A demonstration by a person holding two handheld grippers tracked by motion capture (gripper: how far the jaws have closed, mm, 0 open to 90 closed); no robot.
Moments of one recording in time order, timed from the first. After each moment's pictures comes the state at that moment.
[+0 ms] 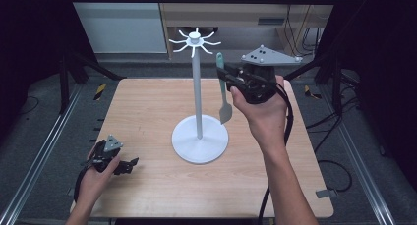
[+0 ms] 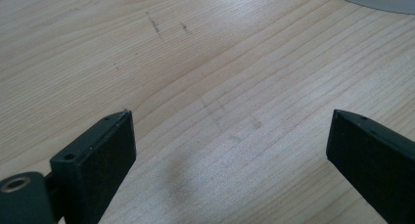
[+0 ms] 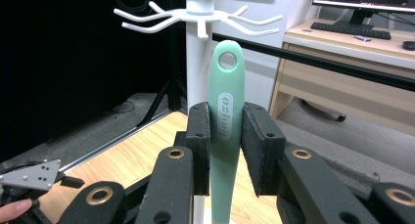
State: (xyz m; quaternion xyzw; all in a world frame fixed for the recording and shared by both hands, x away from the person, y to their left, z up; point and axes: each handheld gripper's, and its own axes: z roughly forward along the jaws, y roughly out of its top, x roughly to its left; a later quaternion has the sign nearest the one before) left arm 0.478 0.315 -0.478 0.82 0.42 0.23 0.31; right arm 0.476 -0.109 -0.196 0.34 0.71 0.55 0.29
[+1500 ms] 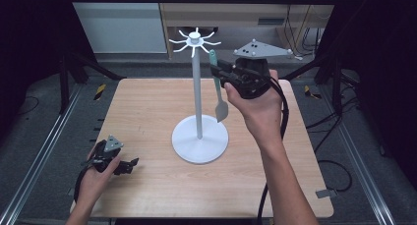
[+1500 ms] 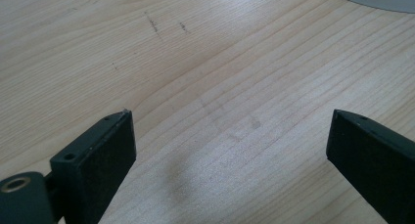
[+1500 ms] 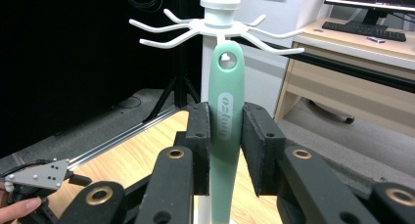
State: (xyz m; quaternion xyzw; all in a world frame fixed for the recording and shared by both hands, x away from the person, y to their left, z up) left arm 0.478 0.314 -0.479 0.83 0.41 0.23 0.31; right arm 0.482 -0.098 -0.187 0.32 0.72 0.55 0.28
